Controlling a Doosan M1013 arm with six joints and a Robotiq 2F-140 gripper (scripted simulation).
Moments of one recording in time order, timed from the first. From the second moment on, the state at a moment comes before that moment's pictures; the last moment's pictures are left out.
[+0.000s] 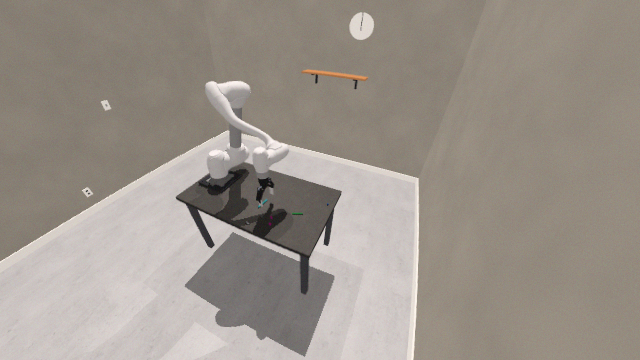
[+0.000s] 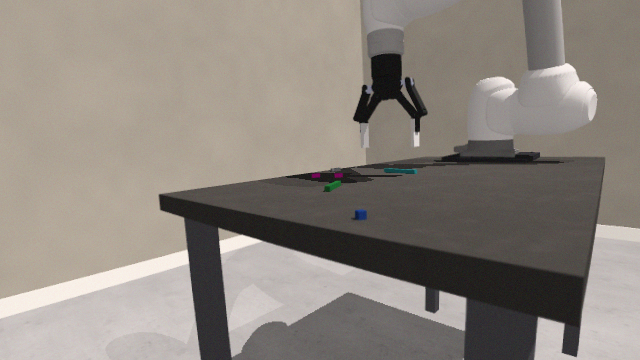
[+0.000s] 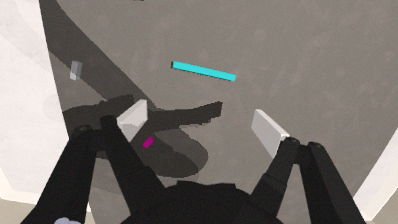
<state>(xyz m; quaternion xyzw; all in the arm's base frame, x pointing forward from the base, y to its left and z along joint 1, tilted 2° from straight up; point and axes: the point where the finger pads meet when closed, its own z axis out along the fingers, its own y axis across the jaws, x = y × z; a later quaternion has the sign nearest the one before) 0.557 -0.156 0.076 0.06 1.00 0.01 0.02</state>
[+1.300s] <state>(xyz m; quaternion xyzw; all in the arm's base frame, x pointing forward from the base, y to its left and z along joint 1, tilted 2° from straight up) 0.662 -0.146 0.085 -0.41 0.91 0.00 0.02</state>
